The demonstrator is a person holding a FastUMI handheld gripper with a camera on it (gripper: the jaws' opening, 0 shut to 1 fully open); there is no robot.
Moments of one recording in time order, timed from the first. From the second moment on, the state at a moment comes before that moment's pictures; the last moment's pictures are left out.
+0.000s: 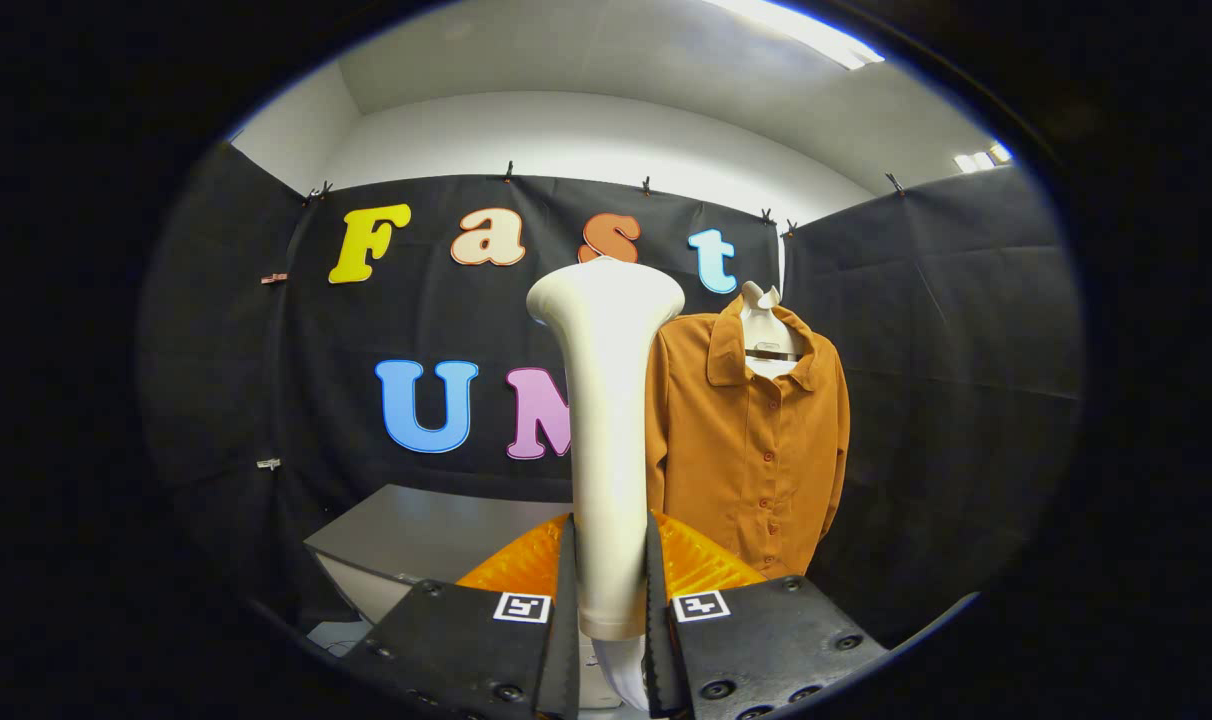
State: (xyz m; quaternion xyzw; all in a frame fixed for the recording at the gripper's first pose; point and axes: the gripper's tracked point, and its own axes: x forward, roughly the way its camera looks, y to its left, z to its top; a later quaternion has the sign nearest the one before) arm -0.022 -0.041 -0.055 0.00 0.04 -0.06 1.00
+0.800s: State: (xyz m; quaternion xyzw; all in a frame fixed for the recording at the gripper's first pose) arm -0.026 -0.030 -0.046 -0.01 0.04 -0.05 1.00
